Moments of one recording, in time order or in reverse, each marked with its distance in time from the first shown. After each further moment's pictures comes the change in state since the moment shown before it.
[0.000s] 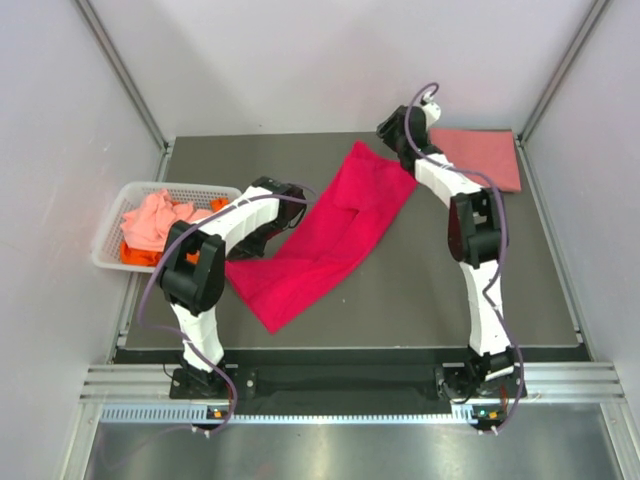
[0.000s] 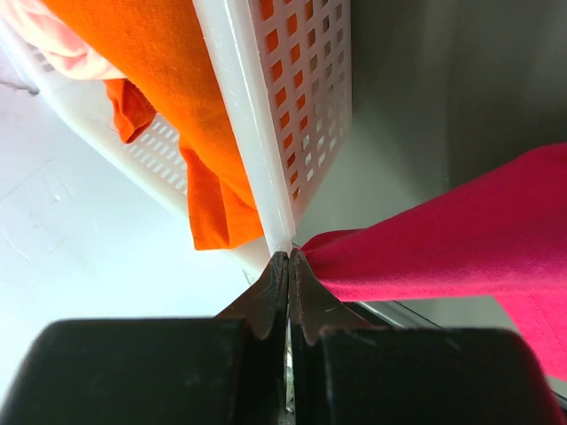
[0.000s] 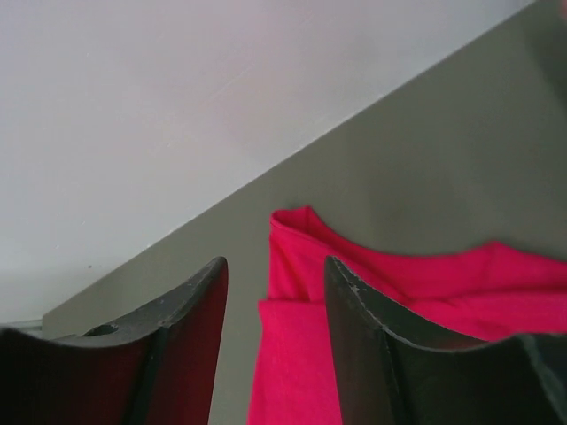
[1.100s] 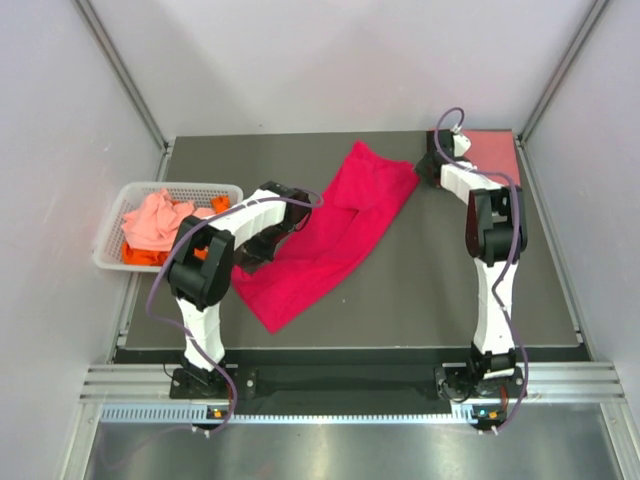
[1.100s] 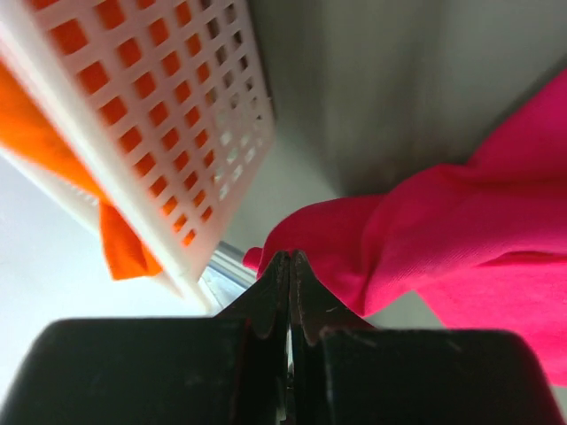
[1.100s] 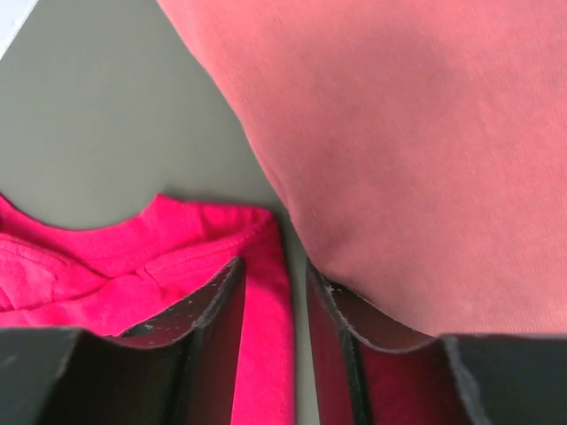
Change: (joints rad) left arm -0.025 0.045 -0.017 0.063 0.083 -0.029; right arm -0.146 -0.083 -0.226 -0.292 0.019 -0.040
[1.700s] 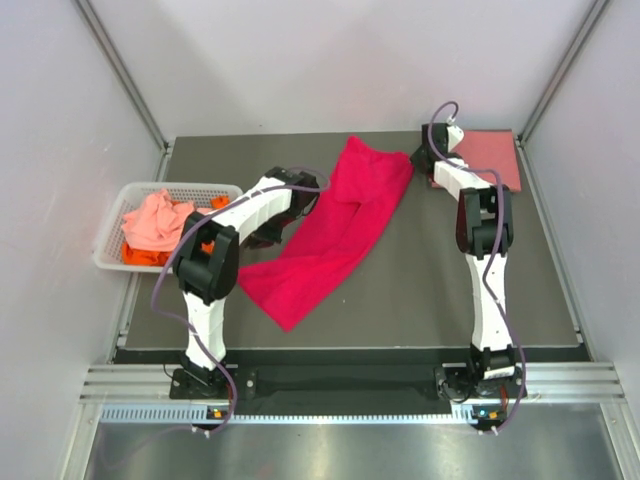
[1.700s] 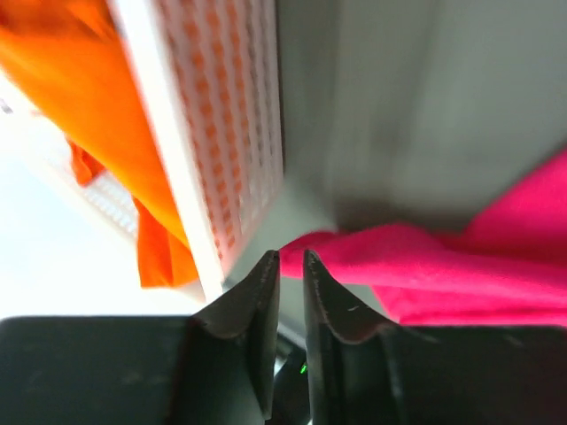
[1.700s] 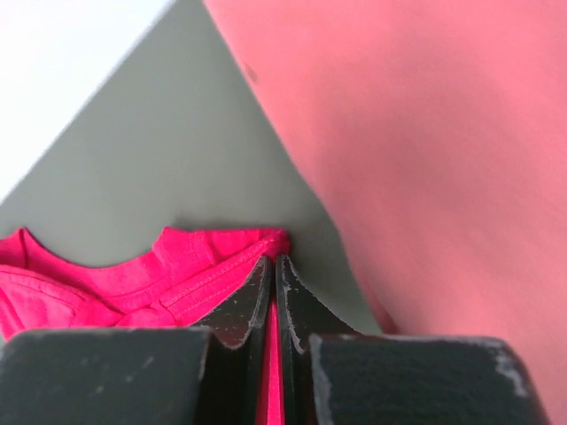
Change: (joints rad) left arm -0.009 0.064 0.162 -0.018 -0.054 -0.064; right arm -0.001 0.169 0.218 0.056 -0.012 -0.014
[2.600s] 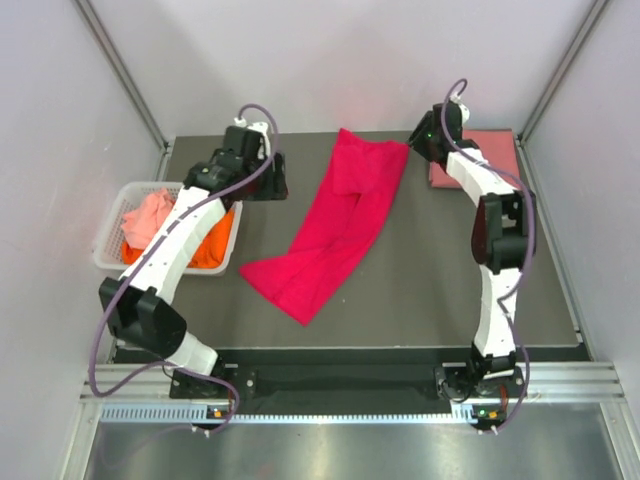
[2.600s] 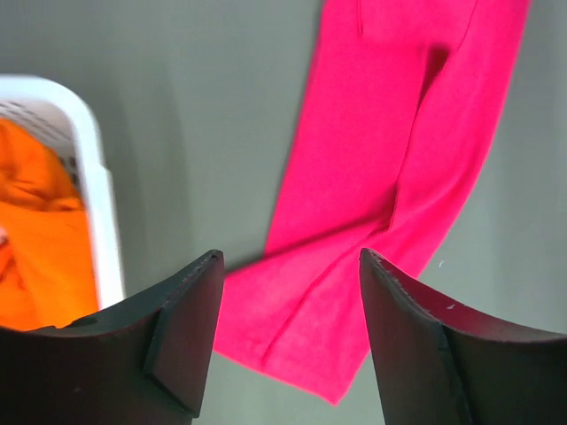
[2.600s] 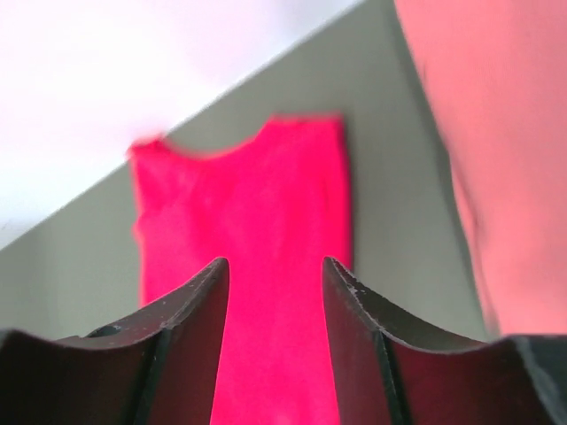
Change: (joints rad) left arm 0.133 -0.447 -0.036 0.534 0.610 0.145; right arm 0.011 -0.214 -0.075 -0.015 -0.177 -0.066
